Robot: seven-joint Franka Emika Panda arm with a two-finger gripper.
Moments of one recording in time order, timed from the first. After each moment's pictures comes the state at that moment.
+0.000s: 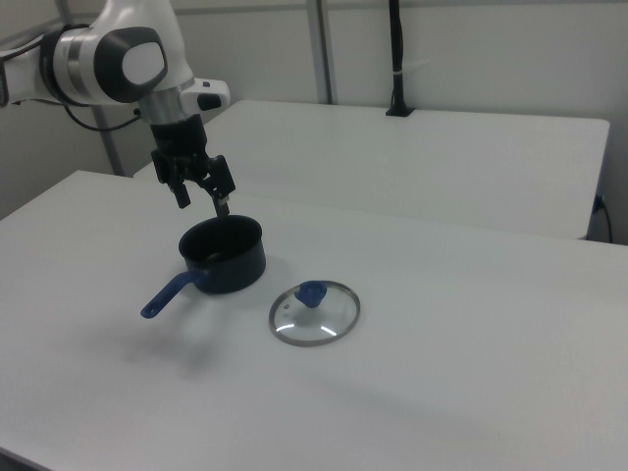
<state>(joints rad) 0.09 0.07 -0.03 -1.69 -0.06 1.77 0.17</state>
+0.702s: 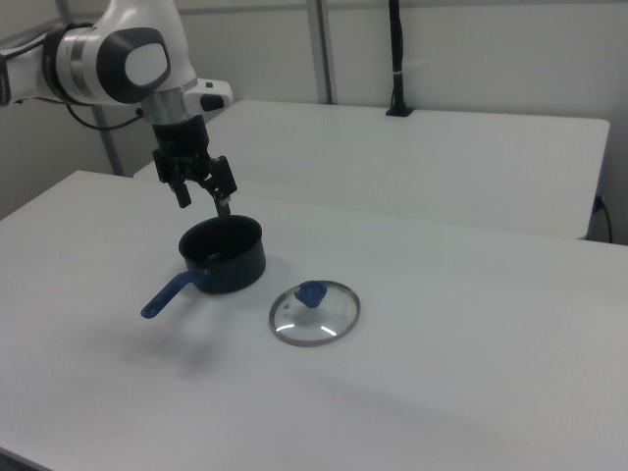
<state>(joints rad) 0.08 0.07 -0.03 -1.69 -0.05 1.77 0.15</state>
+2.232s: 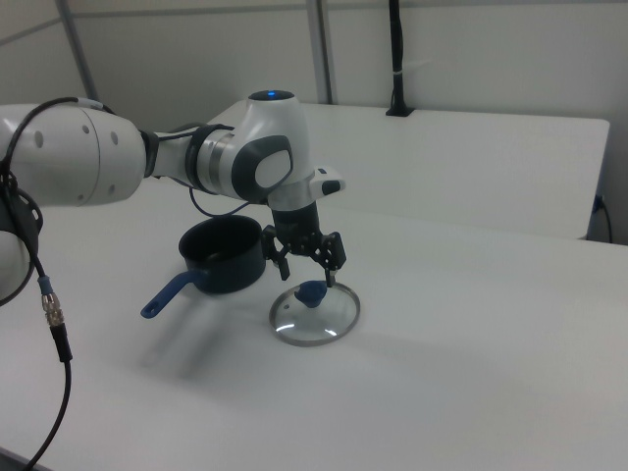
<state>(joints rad) -0.11 0.44 -0.03 -1.61 -0.05 2.05 -0.24</state>
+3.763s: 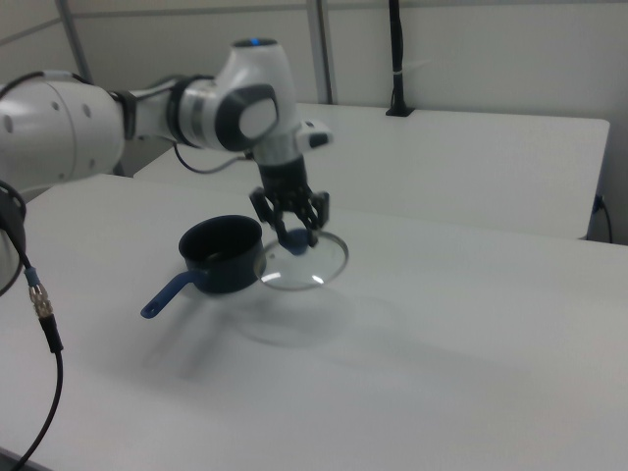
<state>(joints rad) -0.10 0.40 -0.02 -1.47 -0.05 1.91 -0.21</state>
